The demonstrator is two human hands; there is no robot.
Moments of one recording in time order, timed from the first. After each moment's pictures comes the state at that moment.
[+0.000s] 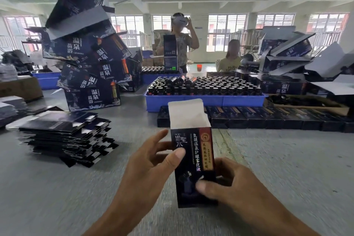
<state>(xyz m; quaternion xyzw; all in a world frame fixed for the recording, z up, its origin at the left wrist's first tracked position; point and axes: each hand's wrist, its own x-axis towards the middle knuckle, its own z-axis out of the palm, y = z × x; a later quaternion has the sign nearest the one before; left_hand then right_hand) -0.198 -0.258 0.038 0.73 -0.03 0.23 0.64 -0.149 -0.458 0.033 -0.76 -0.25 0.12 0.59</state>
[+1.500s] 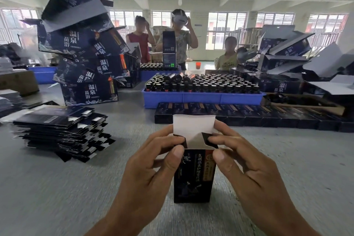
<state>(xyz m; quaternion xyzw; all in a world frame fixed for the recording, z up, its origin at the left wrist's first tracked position) -0.207 -0.271 0.034 0.76 -0.15 0.37 0.52 -0.162 -0.465 0.046 -0.73 -0.34 -0.17 0.56</state>
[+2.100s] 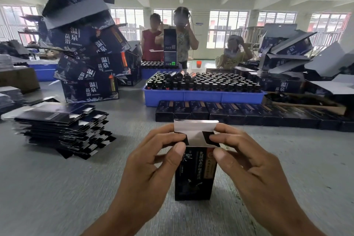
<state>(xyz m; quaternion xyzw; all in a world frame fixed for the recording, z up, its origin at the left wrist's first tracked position) -0.211 -0.273 0.039 0.76 -0.14 0.39 0.50 -0.168 -0.464 0.054 -0.72 -0.34 -0.15 0.58</state>
